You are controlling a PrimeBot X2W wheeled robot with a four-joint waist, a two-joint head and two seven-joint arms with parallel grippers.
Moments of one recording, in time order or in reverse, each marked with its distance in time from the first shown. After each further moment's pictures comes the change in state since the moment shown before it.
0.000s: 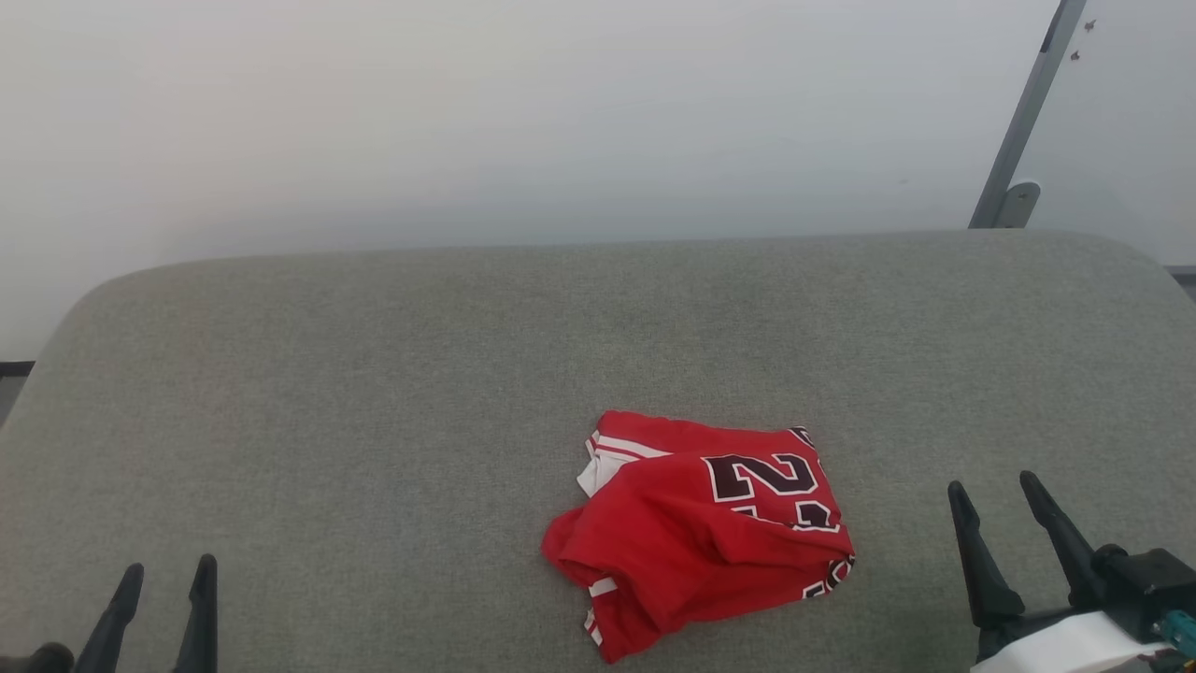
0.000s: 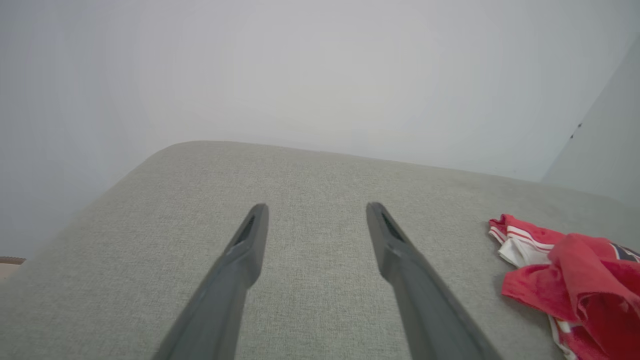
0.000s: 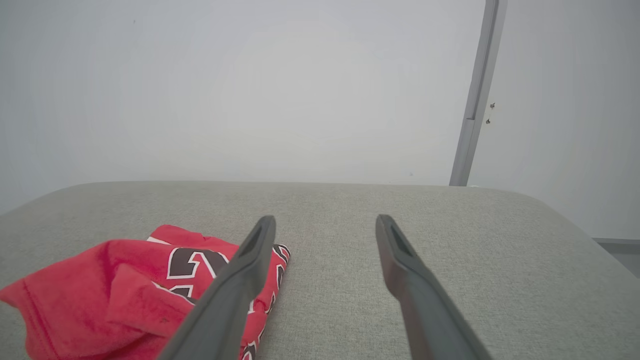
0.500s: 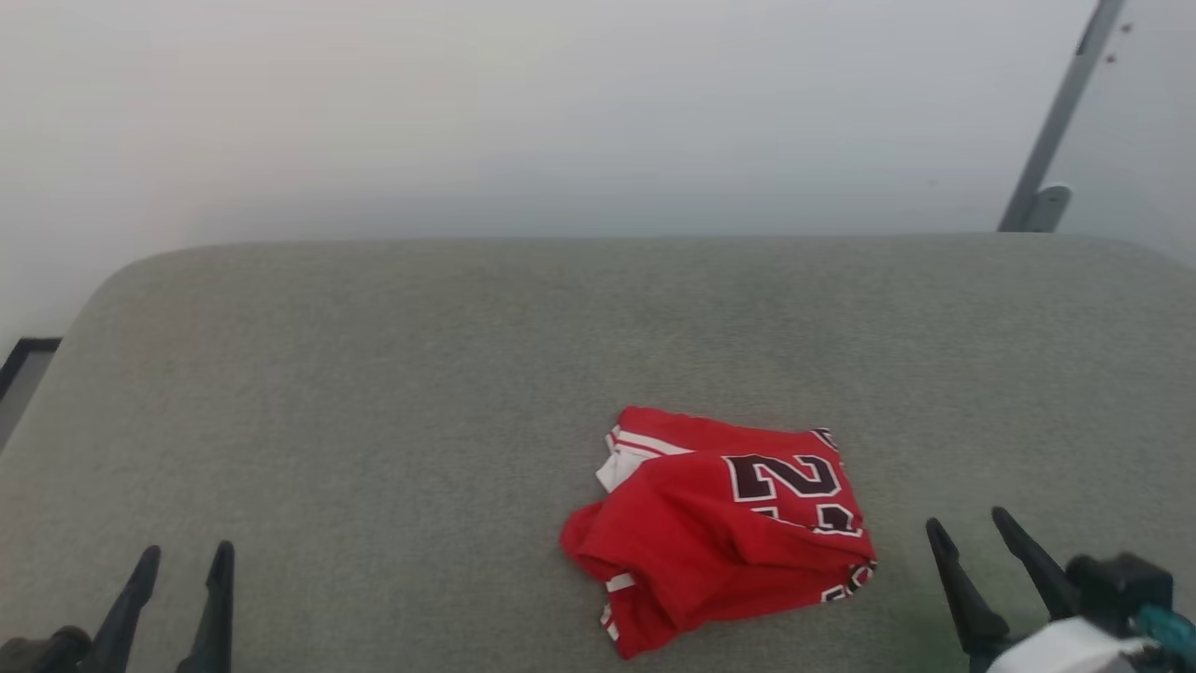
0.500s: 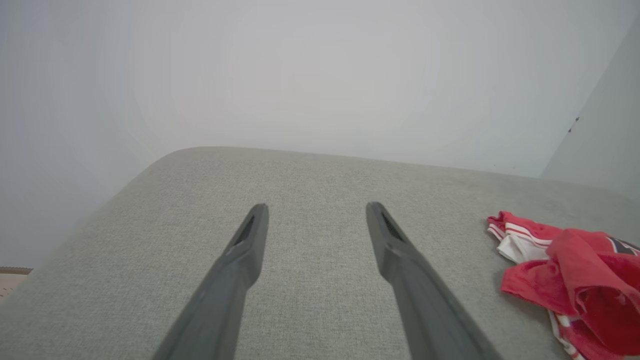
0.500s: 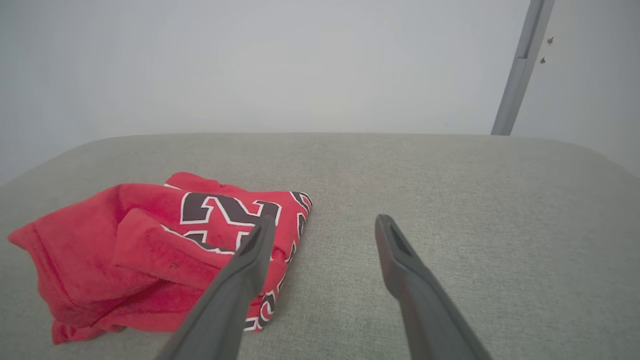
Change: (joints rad) left arm -0.019 0.026 -0.035 -0.018 0.012 0.000 0.000; right arm -0.020 -0.070 0.105 0.110 0.107 0.000 0.018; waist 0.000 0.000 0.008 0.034
